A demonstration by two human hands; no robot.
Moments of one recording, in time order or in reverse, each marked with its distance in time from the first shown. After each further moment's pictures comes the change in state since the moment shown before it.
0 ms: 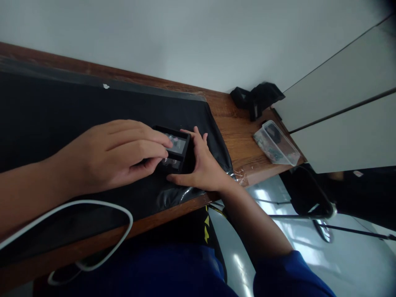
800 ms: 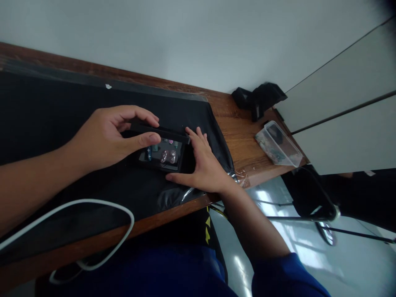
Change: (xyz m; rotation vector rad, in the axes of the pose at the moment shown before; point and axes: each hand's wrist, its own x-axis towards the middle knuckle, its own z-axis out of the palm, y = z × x) left_hand 0.009 -0.015 0.010 -0.282 0.094 -0.822; right_hand -0.001 -0.002 0.001 -0.105 -0.004 0.025
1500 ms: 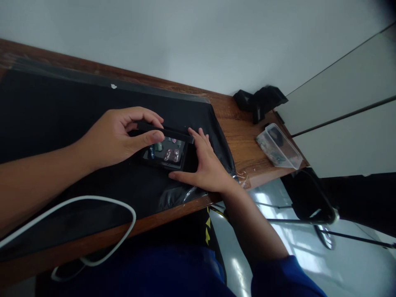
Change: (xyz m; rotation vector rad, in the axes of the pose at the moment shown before) left_hand 0.001 -0.003 -0.001 0.005 -0.039 -0.022; right_hand 0.000 0.000 -0.001 0.003 0.002 0.007
